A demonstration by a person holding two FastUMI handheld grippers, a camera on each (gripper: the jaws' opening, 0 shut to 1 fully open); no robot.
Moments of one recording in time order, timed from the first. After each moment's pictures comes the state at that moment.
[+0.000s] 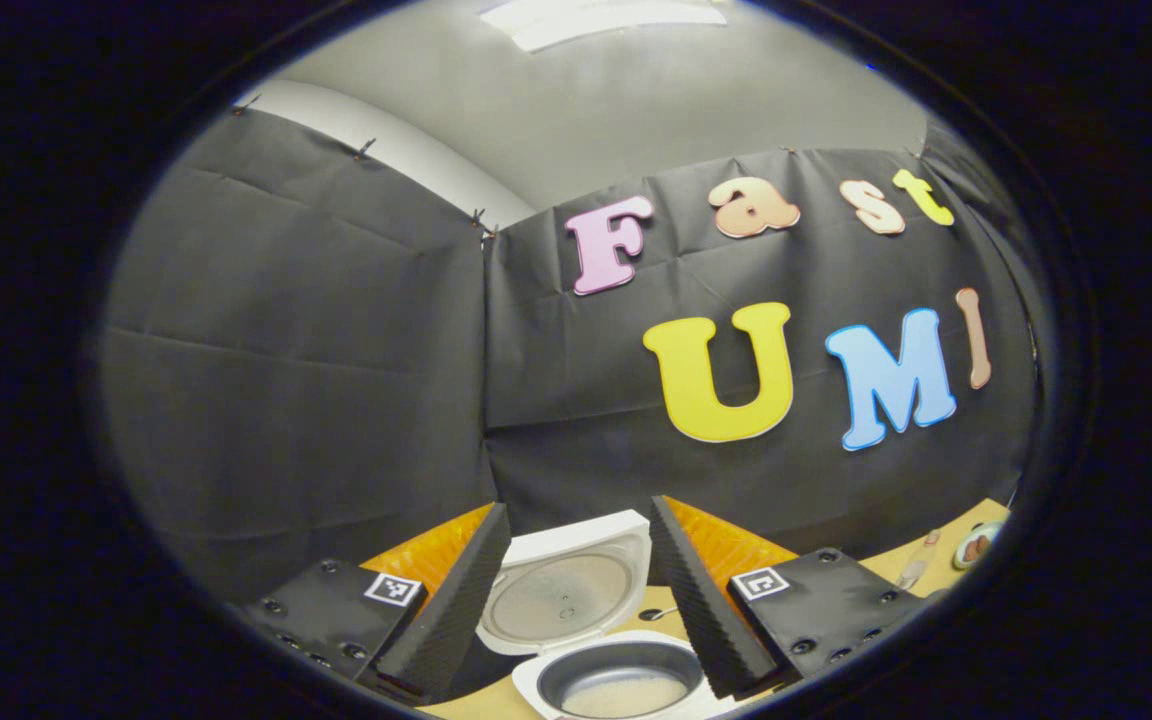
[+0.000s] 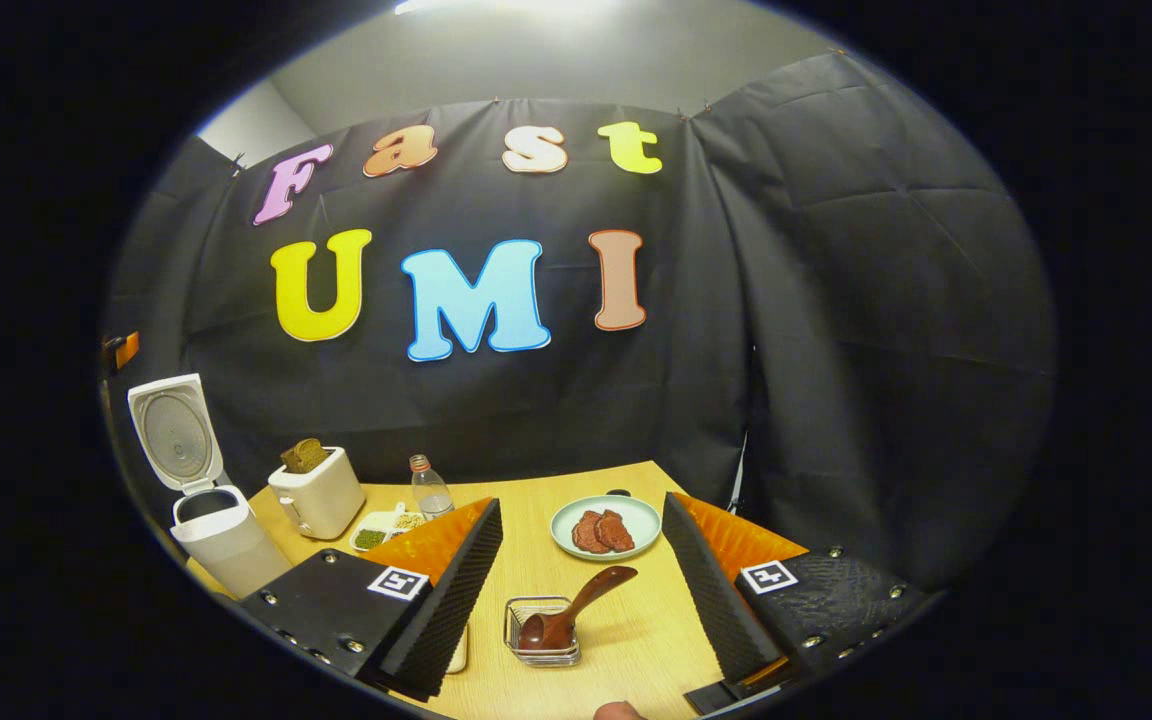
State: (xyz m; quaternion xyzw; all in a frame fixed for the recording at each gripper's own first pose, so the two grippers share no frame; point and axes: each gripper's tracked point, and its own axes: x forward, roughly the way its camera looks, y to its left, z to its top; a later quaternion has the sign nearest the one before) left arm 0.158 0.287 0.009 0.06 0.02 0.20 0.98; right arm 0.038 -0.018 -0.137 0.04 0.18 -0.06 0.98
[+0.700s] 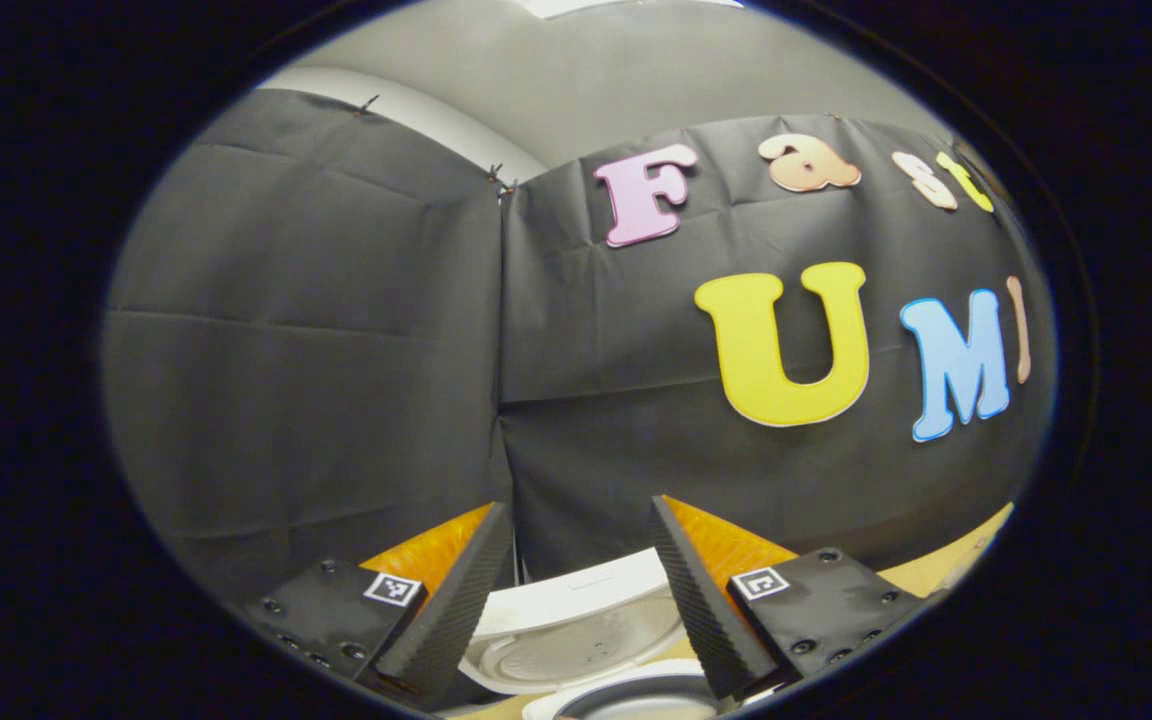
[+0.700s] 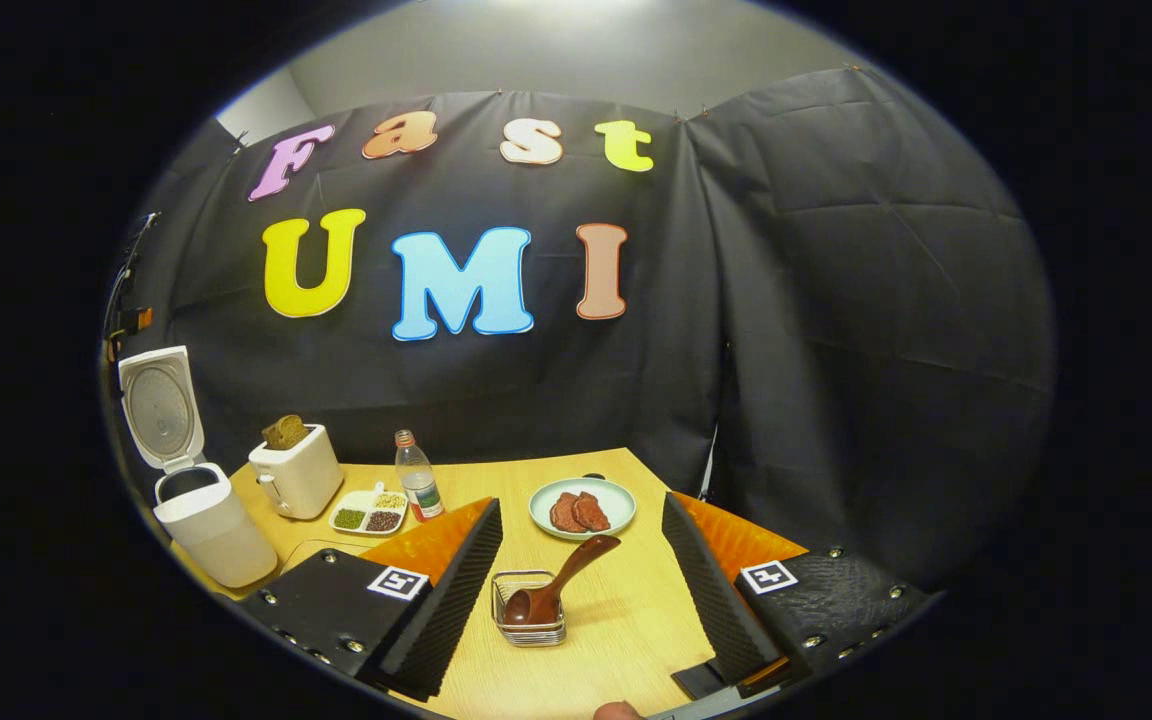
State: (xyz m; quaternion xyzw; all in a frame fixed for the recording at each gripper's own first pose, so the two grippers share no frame) left arm 0.269 0.378 -0.029 0.05 0.06 0.24 0.97; right arm 0.004 -0.012 -0.146 0.01 0.19 -0.09 0.98
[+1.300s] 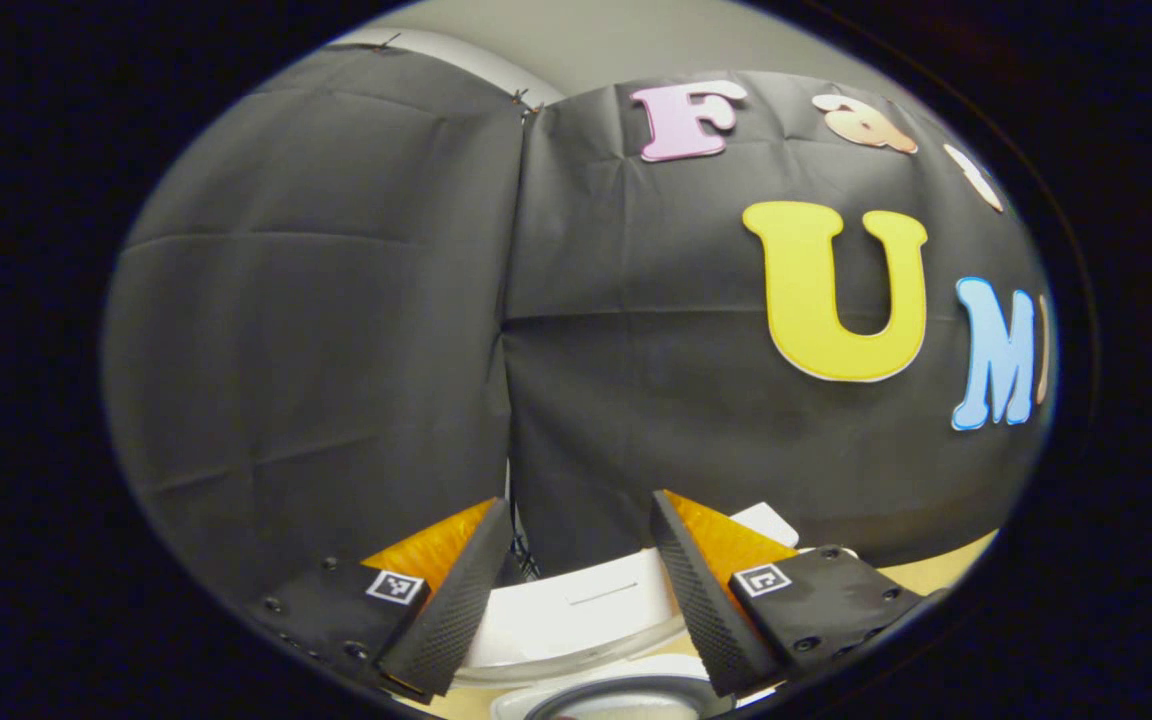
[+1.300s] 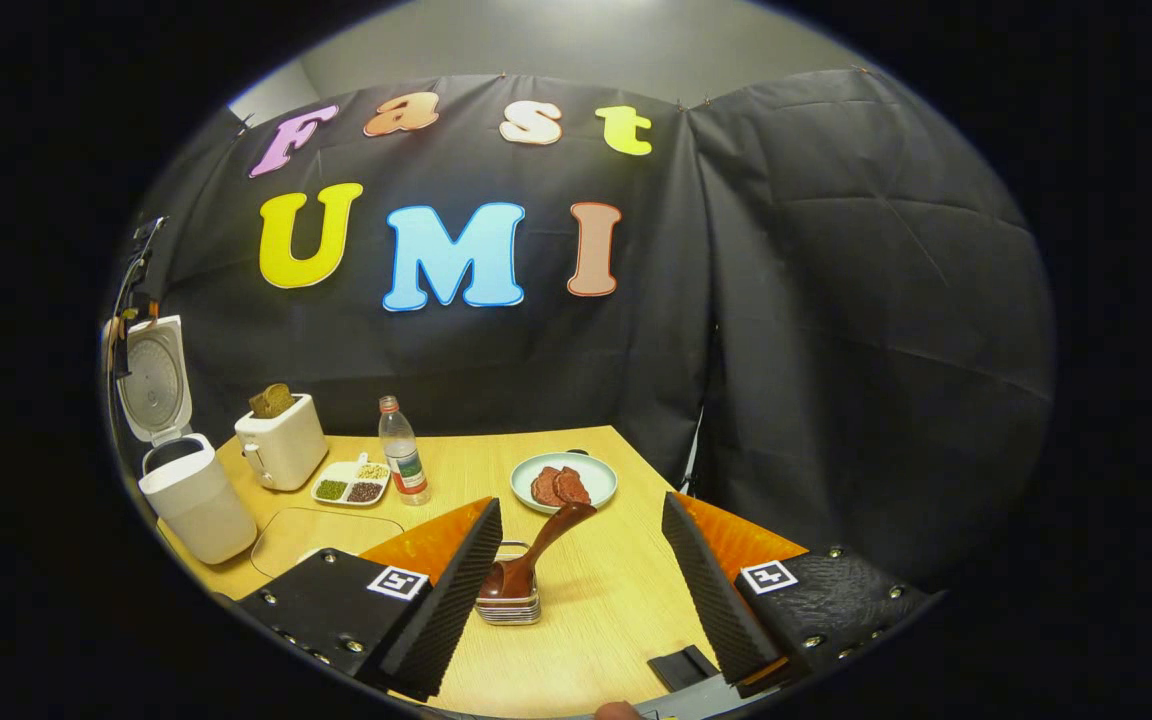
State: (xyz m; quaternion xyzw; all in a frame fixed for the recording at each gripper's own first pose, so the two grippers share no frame) left arm 0.320 0.415 -0.100 -0.02 0.15 0.25 0.96; right arm -0.014 -0.023 -0.168 0.00 0.22 -0.10 0.97
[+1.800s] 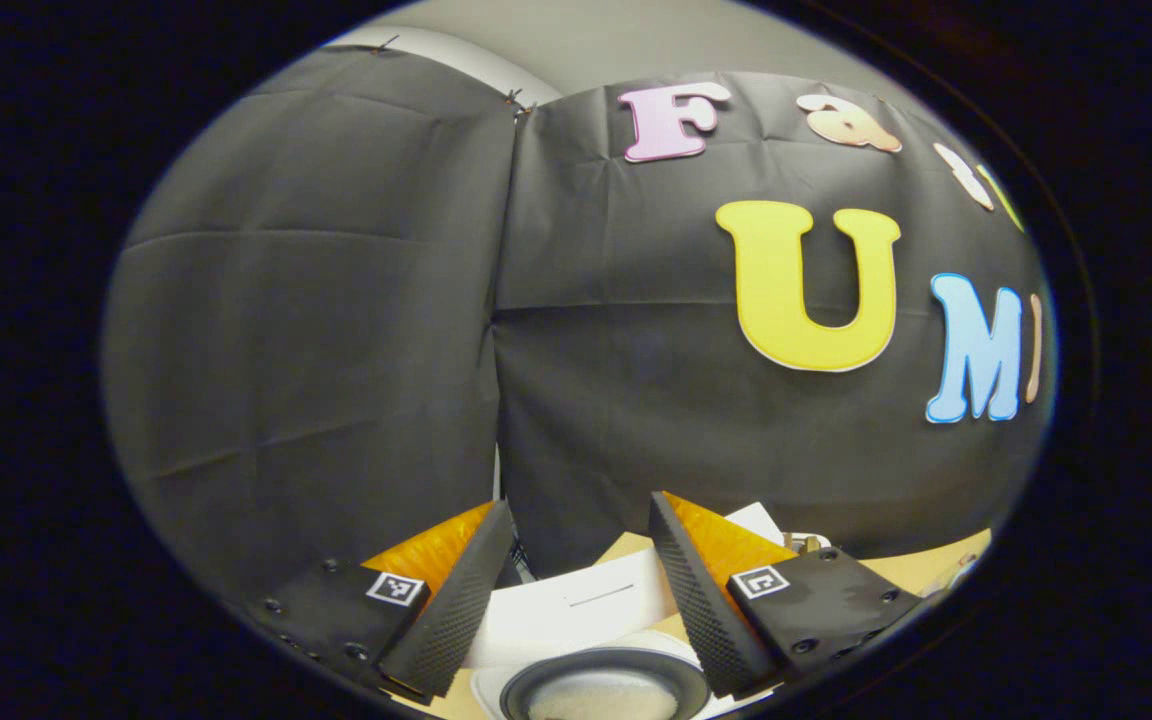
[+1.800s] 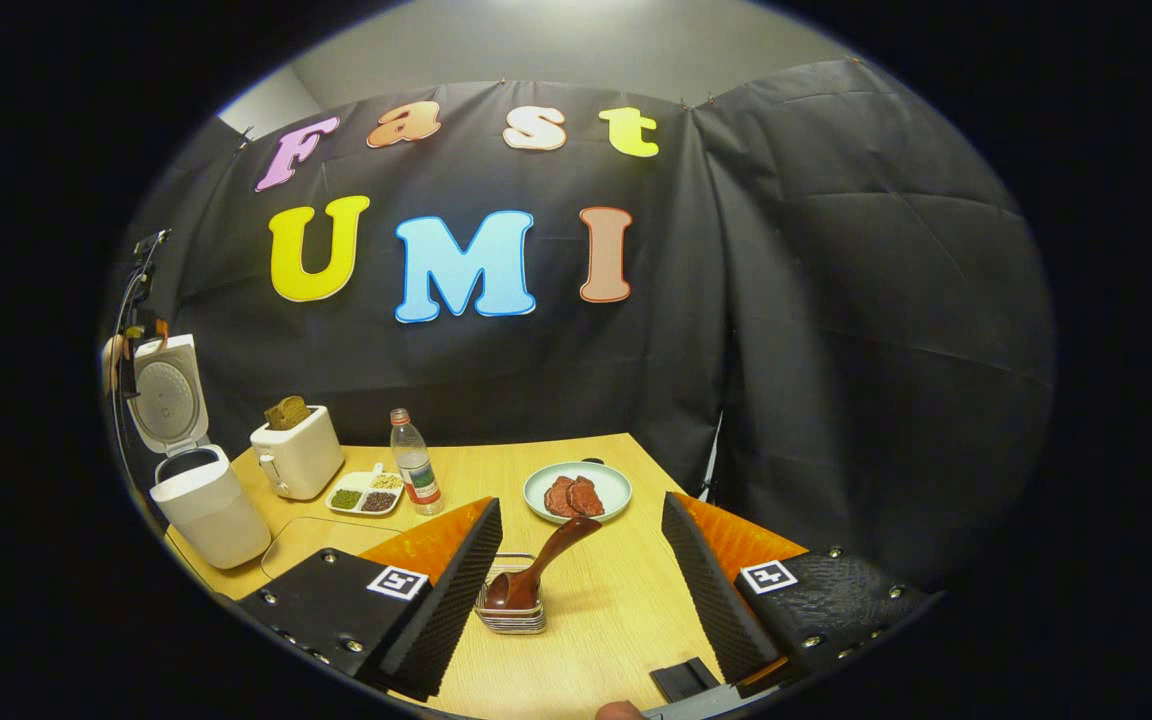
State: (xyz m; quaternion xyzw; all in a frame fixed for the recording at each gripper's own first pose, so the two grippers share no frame) left arm 0.284 0.367 -0.100 -0.03 0.17 0.24 0.95; right arm -0.001 -0.033 -0.159 0.01 0.21 -0.07 0.97
